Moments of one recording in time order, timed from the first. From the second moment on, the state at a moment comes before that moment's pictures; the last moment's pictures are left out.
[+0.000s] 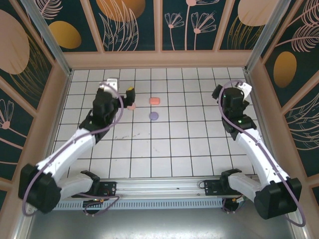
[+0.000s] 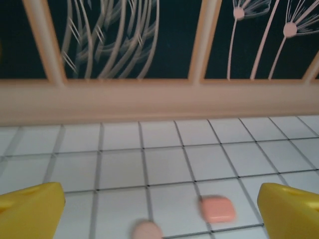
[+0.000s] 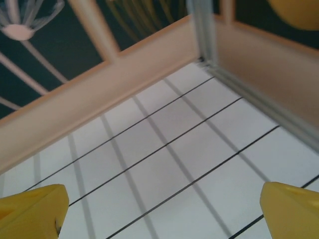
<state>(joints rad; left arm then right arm) -0.48 1.11 0.76 0.18 -0.31 -0.12 0.23 1.04 0.84 -0.24 0.52 0.52</state>
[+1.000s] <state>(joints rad) -0.10 1.40 0.13 1.14 -0.16 0.08 -0.01 1.53 0.21 1.09 0.15 0.13</state>
